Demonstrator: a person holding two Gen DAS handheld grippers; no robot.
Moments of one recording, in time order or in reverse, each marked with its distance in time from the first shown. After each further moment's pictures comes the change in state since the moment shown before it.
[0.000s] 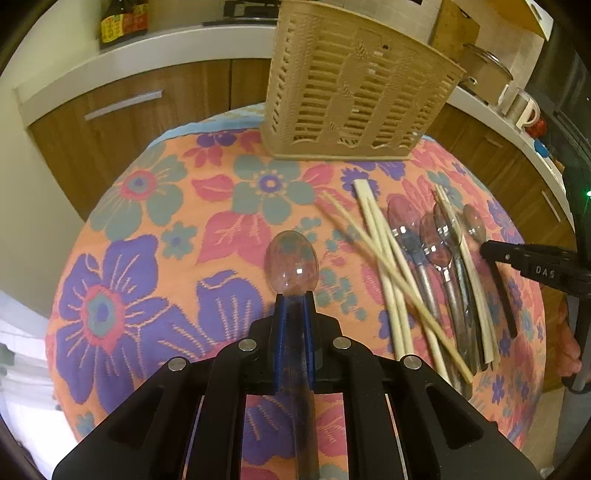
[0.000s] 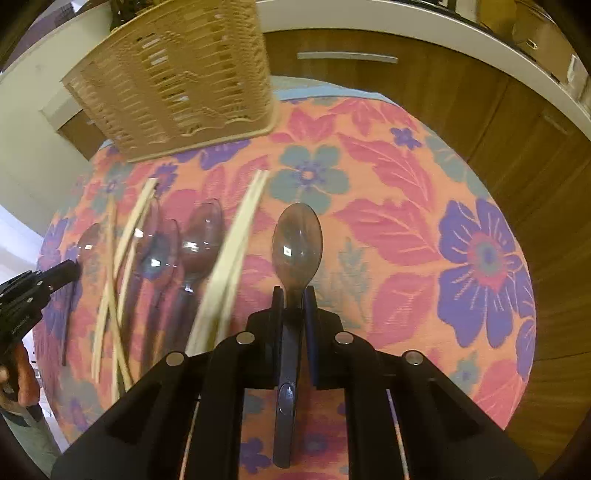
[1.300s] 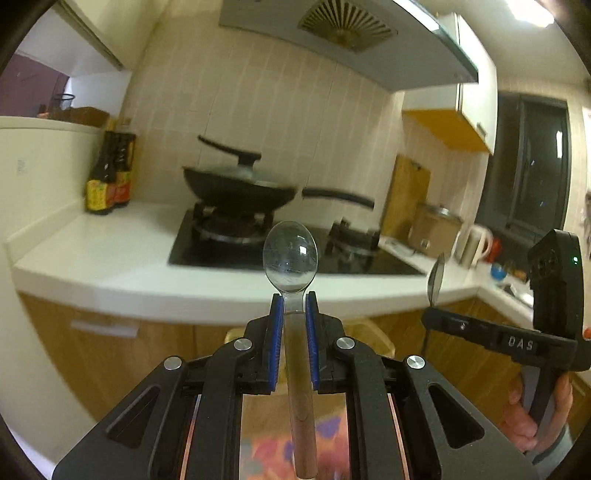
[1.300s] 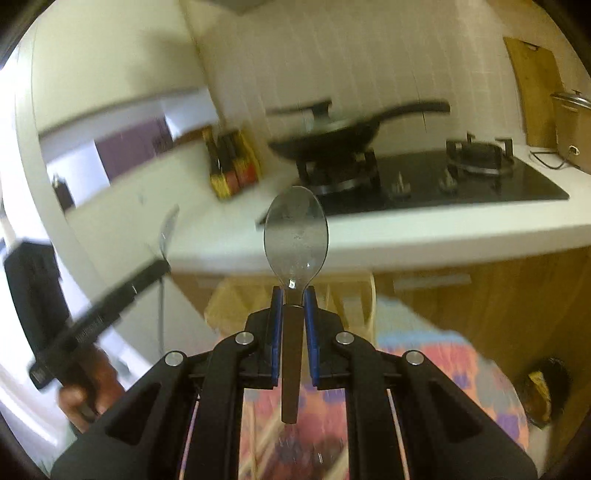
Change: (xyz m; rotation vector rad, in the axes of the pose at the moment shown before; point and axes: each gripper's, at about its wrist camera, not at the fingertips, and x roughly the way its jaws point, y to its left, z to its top) left arm -0.108 -0.037 0.145 0.015 -0.706 -0.137; right arm -0.127 0.028 0.135 -0.061 -0.581 0.352
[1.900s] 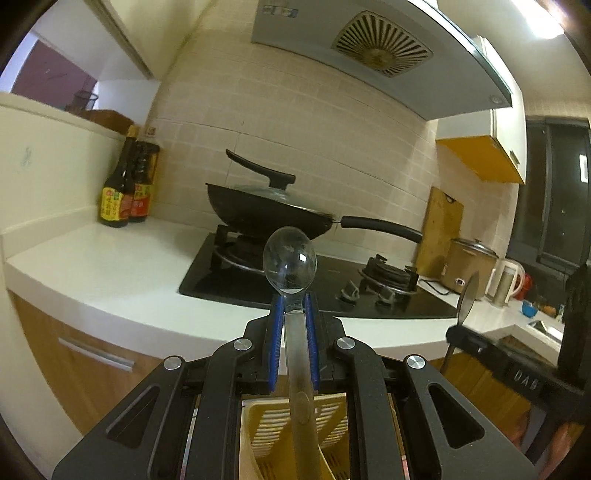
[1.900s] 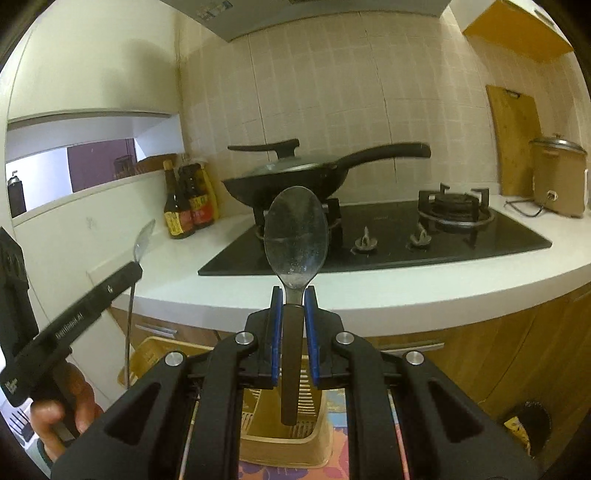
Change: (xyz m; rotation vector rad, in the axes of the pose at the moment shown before) left arm 0.058 0.029 -0.002 -0.058 -0.128 0.115; right arm 0.046 -0.019 0.002 -0.092 -0.168 -0.171
